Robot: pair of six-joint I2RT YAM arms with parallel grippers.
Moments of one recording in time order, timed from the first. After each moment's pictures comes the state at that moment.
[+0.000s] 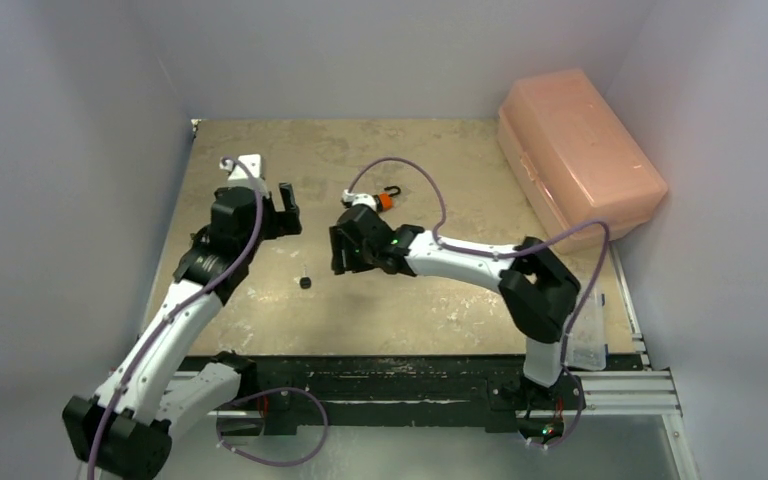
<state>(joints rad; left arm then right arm) -0.33 0.87 0.86 -0.35 -0.26 -0.25 0.99 1.91 1.39 -0.29 0.15 0.67</state>
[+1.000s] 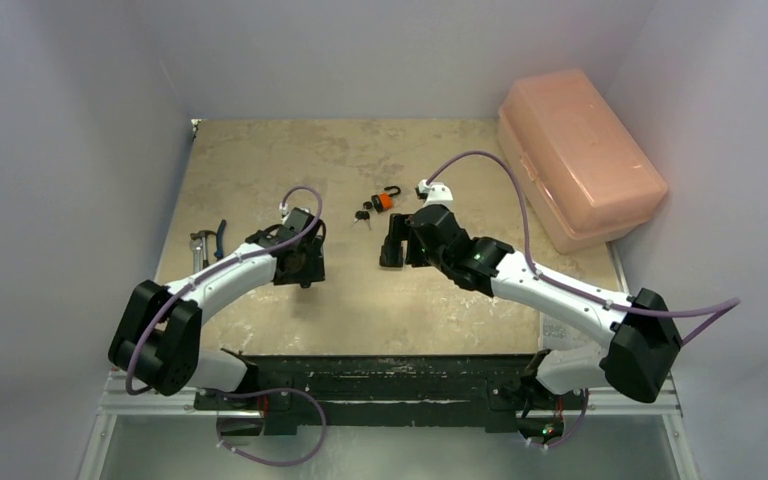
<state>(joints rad) -0.47 1.37 0.79 -0.57 -0.25 -0.55 0.87 1.34 1.00 -0.32 0.32 0.64</state>
